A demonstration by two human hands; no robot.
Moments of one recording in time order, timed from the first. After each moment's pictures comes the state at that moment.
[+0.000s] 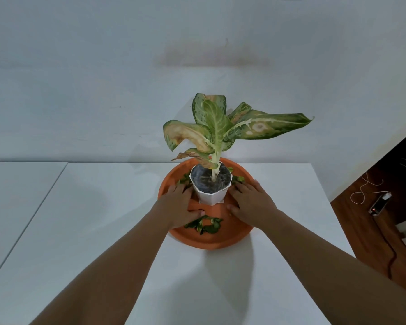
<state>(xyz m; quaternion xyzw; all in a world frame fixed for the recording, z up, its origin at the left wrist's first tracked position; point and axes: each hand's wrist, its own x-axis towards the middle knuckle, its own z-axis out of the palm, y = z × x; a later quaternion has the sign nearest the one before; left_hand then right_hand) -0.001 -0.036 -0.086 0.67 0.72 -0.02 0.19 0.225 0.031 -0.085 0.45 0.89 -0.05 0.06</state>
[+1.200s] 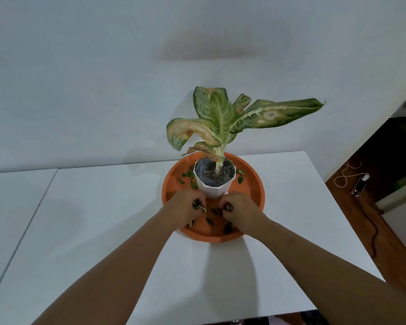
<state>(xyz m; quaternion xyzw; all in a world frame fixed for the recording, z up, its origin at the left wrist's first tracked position) -0.003 -0.048 -0.081 0.69 0.64 0.14 0.29 0.186 -0.021 -0.084 0.51 0.81 -0.28 -0.08</state>
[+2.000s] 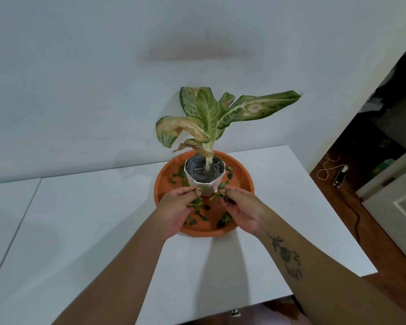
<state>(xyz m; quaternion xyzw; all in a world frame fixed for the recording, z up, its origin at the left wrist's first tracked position) 0.011 -0.060 -0.076 0.23 0.56 0.46 0.65 0.189 -0.045 -0.057 0.45 0.20 -0.76 -0.42</state>
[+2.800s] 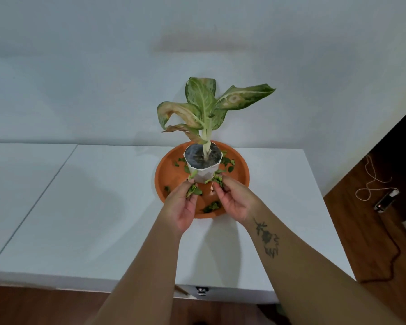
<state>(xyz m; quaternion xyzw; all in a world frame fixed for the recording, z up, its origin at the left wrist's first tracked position) 0.090 -0.096 -0.067 0.04 0.42 0.70 0.58 0.217 -0.031 -0.062 0.35 0.10 -0.85 -0.37</state>
